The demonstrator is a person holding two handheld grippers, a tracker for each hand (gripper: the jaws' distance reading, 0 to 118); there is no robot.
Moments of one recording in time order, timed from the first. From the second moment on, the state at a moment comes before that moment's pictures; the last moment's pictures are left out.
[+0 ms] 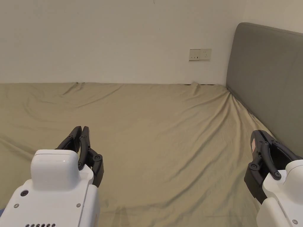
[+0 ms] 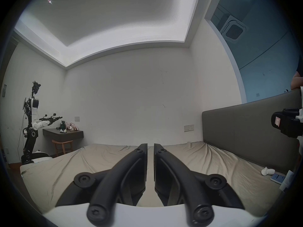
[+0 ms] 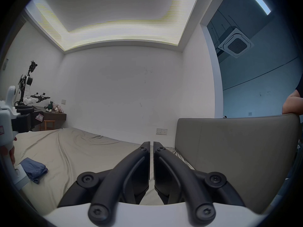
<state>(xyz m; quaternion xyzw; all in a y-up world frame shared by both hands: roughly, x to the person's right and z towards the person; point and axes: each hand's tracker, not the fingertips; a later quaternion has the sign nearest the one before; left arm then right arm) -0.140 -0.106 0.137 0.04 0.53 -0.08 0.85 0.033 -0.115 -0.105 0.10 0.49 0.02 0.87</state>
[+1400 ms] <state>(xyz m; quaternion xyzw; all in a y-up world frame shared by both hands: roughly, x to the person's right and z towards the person) -0.133 -0.104 0.139 0.06 0.53 -0.08 0.84 0.037 -0.115 -0.107 0.10 0.50 0.00 0.86</state>
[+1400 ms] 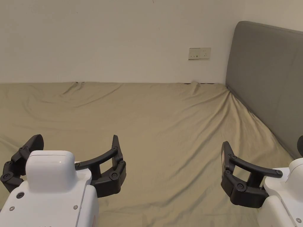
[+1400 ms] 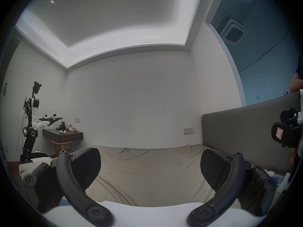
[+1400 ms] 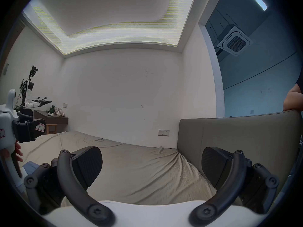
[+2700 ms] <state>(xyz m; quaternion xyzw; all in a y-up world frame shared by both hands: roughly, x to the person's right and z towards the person) -0.195 -0.180 0.100 -0.23 0.47 0.11 0.85 -0.023 -0.177 -0.160 -0.29 0.51 0.05 0.81</state>
